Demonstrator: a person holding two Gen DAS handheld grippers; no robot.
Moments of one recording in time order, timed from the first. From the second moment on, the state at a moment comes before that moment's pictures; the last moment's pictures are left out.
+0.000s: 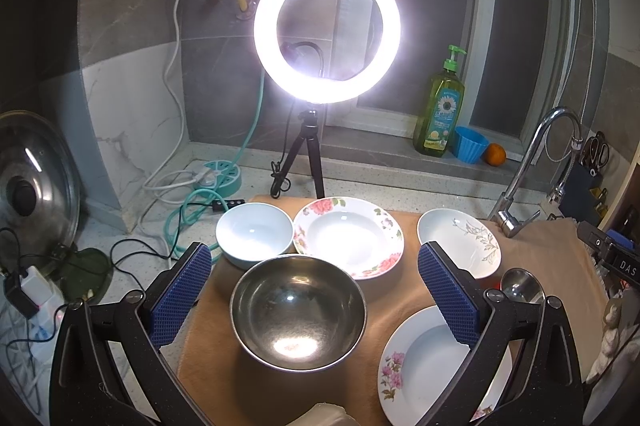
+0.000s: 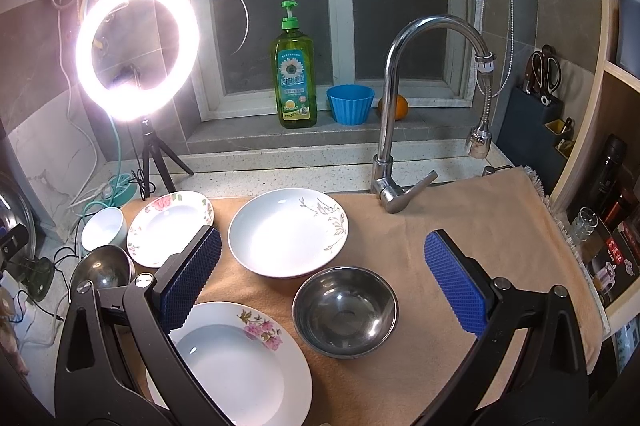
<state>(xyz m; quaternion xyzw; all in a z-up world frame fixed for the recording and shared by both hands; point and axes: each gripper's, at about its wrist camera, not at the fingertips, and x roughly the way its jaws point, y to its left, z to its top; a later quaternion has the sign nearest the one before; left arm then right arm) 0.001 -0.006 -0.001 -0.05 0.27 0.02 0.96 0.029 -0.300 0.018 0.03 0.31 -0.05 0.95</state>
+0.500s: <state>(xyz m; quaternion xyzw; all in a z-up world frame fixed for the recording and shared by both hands) 0.003 -0.007 -0.005 -0.05 0.27 0.01 0.96 0.031 -0.297 0.014 0.03 0.31 -0.04 0.95</state>
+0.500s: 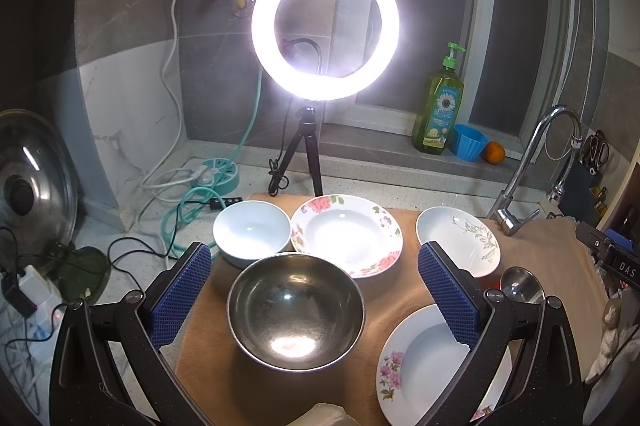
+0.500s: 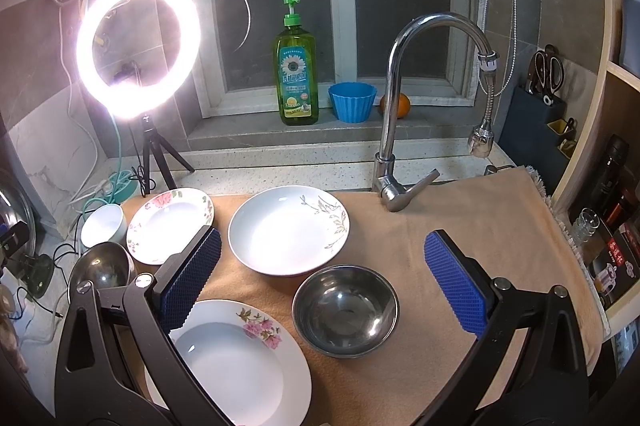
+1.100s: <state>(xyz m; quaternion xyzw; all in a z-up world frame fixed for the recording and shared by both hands) -0.001 -0.012 -0.032 0.01 0.31 0.00 0.95 0.014 -0.304 -0.007 0.03 0.36 -0.01 0.93</state>
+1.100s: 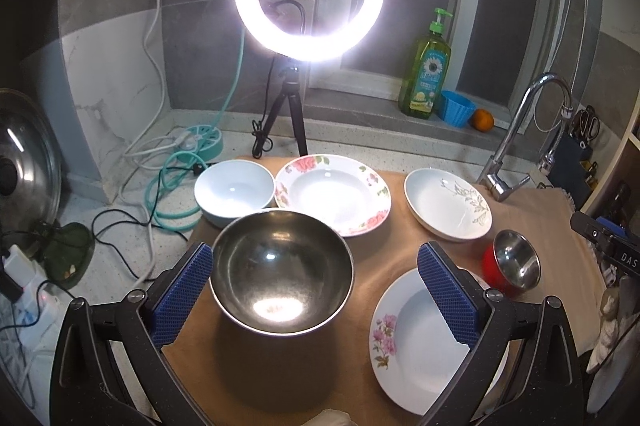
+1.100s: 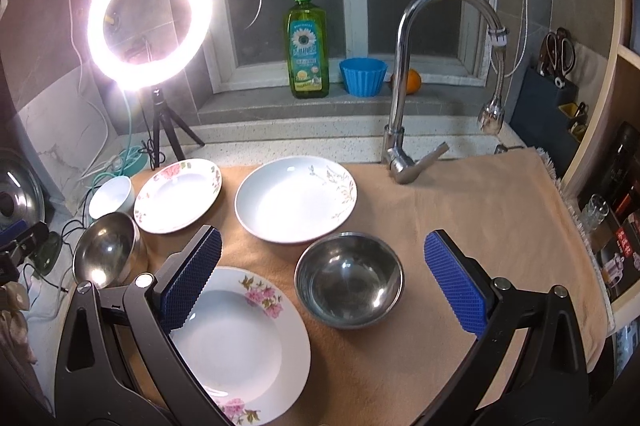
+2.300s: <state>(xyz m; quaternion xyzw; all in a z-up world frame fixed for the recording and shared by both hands) 0.004 -0.038 -0.147 -0.13 0.54 -0.15 0.82 0.008 -0.337 -0.136 0.19 0.55 0.08 0.81</state>
